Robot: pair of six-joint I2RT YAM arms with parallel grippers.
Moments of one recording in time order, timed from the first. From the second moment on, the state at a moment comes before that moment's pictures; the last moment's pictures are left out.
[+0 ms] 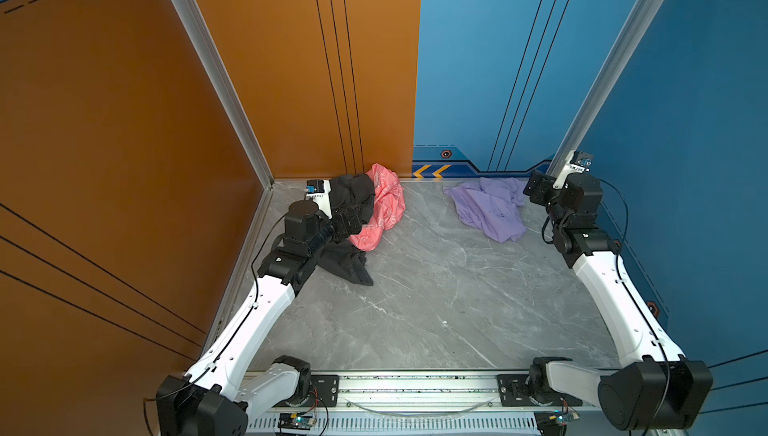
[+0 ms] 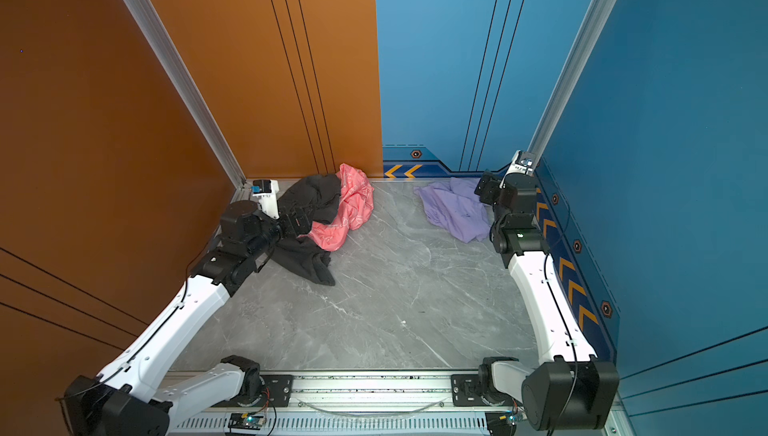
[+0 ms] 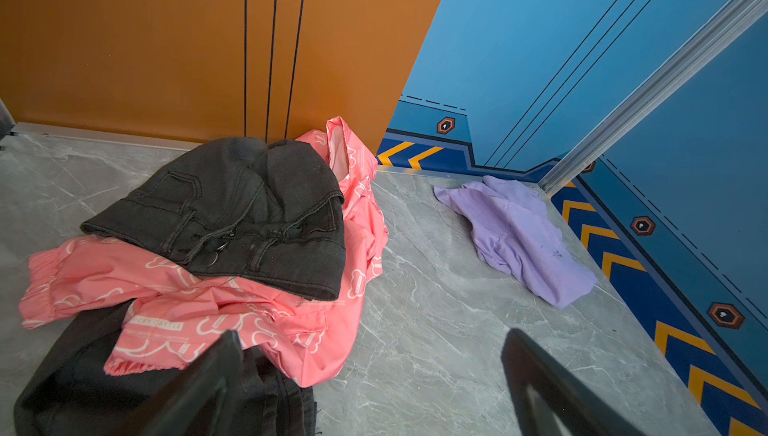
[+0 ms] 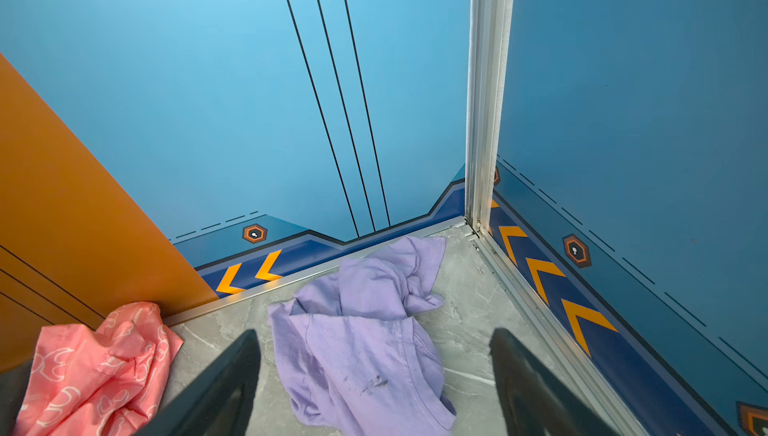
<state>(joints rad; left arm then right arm) -0.27 1.08 0.96 -0.19 0.05 -0.35 0.02 1.22 1.16 -0.14 0.22 0.22</state>
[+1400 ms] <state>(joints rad) -0.10 1.47 0.41 0.59 -0.25 0.02 0.03 1.50 0.50 0.45 -0.07 -0.02</state>
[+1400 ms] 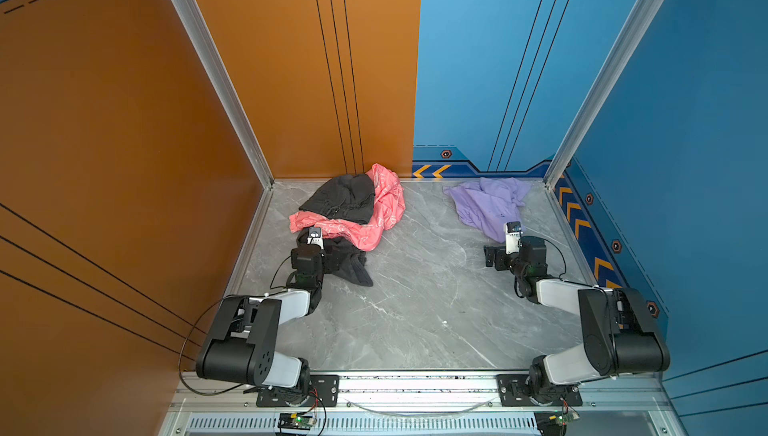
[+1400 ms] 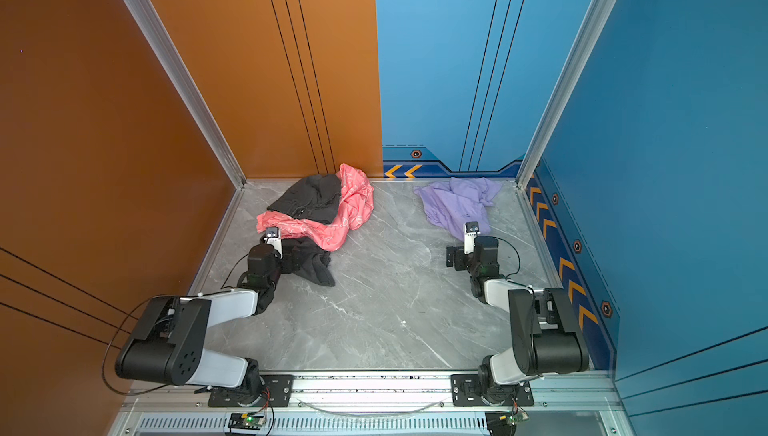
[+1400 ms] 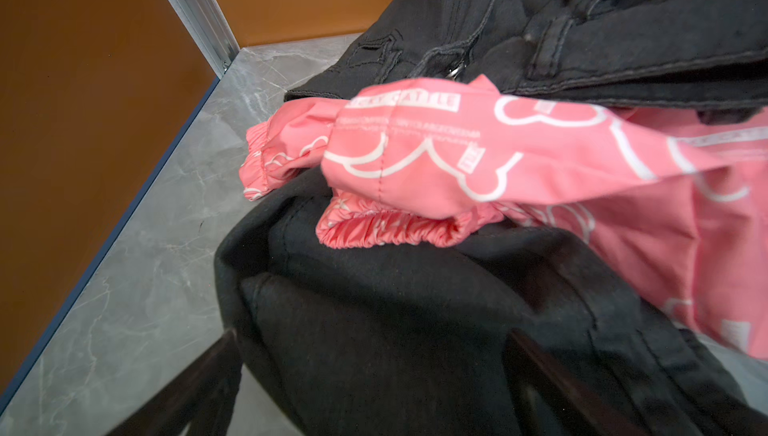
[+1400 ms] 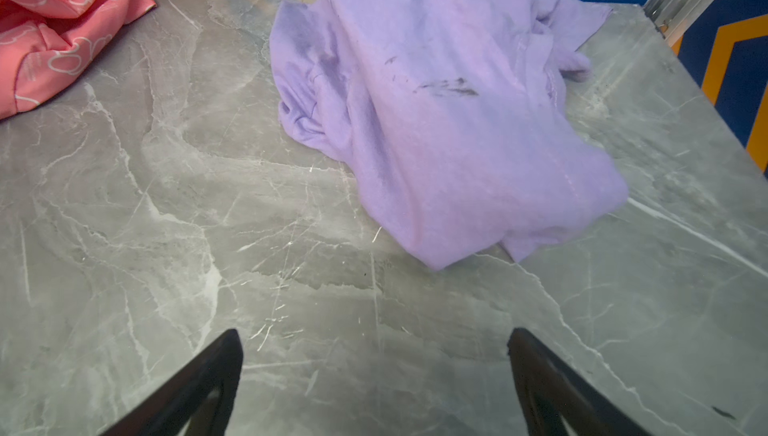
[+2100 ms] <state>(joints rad) -0.02 1.55 0.40 0.79 -0.11 0.01 0.00 1.54 0.37 0.80 0.06 0.05</state>
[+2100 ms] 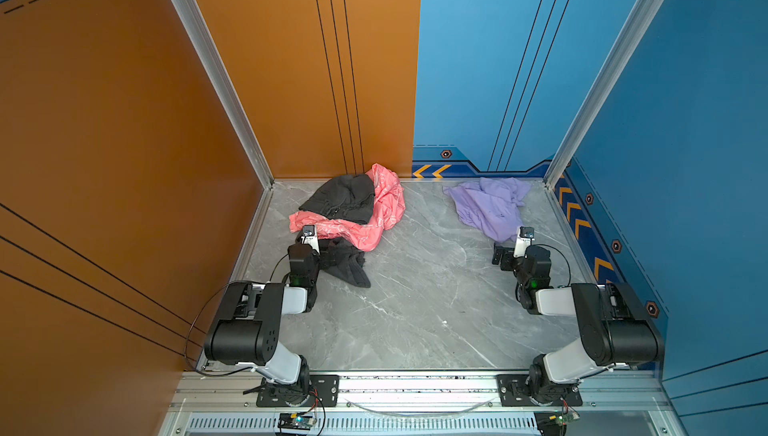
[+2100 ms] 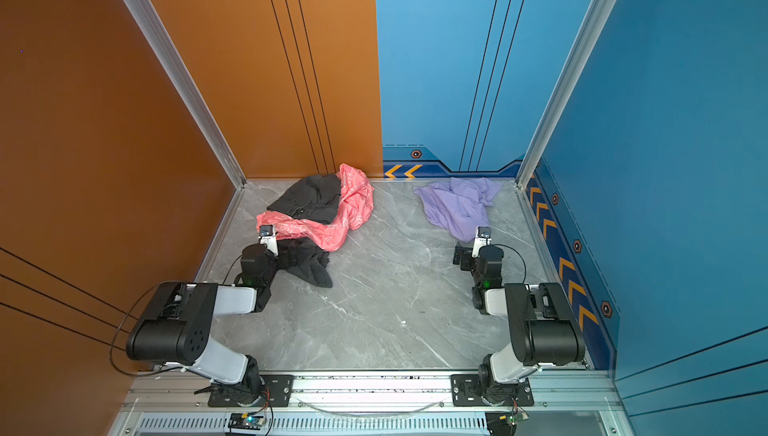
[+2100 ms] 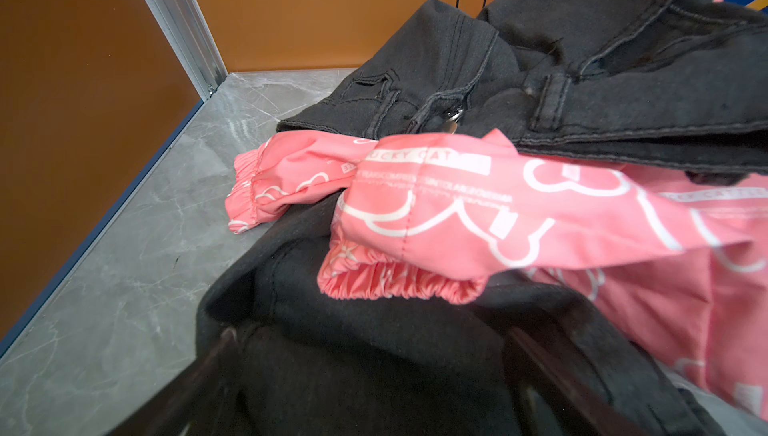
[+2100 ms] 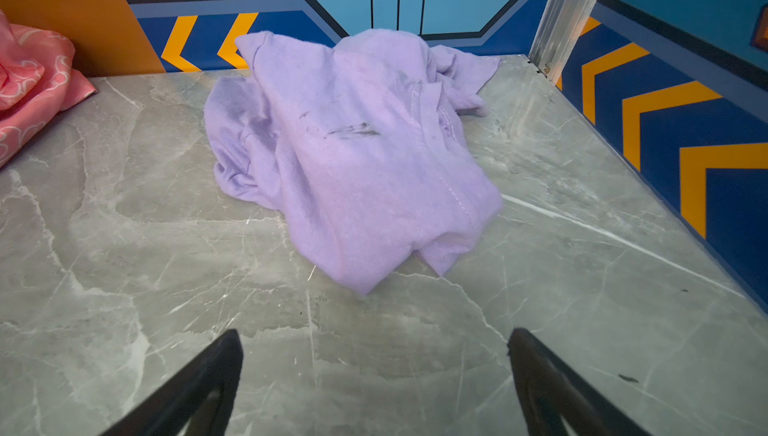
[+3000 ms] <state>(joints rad) -0.02 1.55 0.39 0.81 -0.10 0.01 0.01 1.54 0.37 0.82 0.07 0.05</state>
